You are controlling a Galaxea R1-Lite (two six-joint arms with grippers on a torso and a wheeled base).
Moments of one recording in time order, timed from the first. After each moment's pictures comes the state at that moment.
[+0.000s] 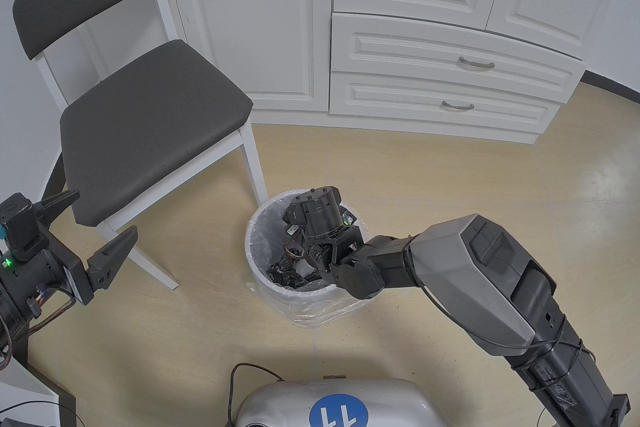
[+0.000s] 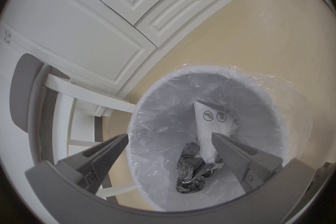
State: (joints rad) left arm -0.32 1.02 -0.39 -0.55 0.02 0.22; right arm 0.74 2.69 -1.97 -0.30 -0.44 1.08
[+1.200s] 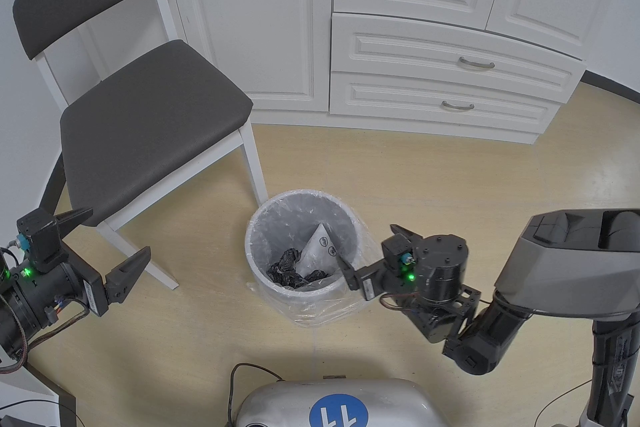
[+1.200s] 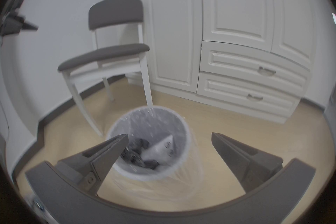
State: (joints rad) left arm -0.32 1.08 -0.36 -0.55 0.02 0.25; right arm 0.71 2.28 -0.76 -1.42 -0.34 -0.17
